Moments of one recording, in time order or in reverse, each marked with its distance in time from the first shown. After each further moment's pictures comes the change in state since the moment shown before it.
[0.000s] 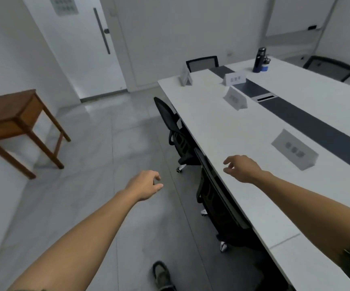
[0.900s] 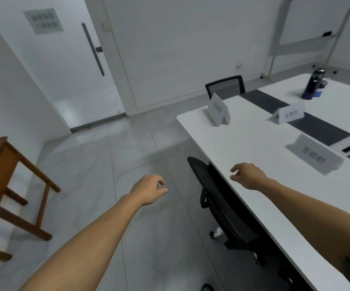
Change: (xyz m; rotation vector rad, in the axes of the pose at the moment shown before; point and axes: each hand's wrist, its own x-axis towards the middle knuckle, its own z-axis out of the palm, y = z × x) left_hand 0.562 -0.242 -0.269 -0.023 0.001 0.070; right_hand 0.599 -0.225 -0.059 0.114 -0.004 0.135
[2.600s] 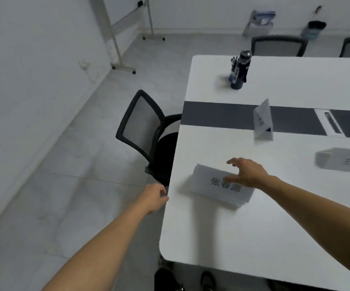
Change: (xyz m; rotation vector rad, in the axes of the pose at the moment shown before) left_hand 0.926 0.087 -0.143 0.241 -0.543 0.731; right_hand 0.614 -0.043 -0.155 0.194 0.250 0.824
